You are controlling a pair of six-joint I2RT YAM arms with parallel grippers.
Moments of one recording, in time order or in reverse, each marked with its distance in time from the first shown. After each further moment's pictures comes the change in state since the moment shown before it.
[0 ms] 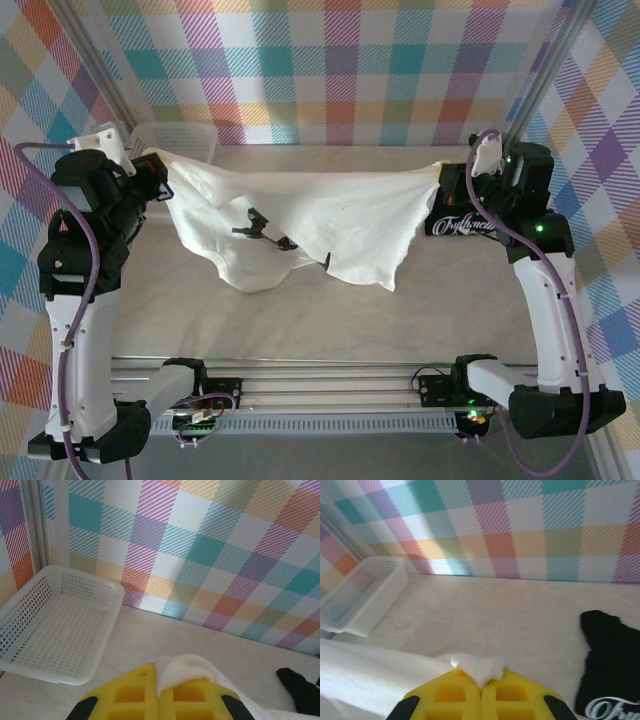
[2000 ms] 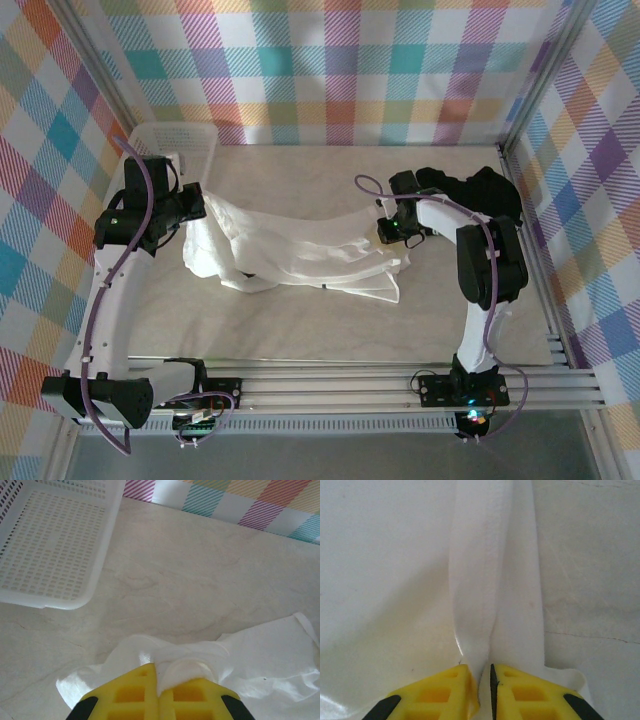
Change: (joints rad) left arm 0.003 0.132 -0.256 -0.021 0.081 0.071; right arm 0.235 0.824 -0.036 0.004 0.271 -0.185
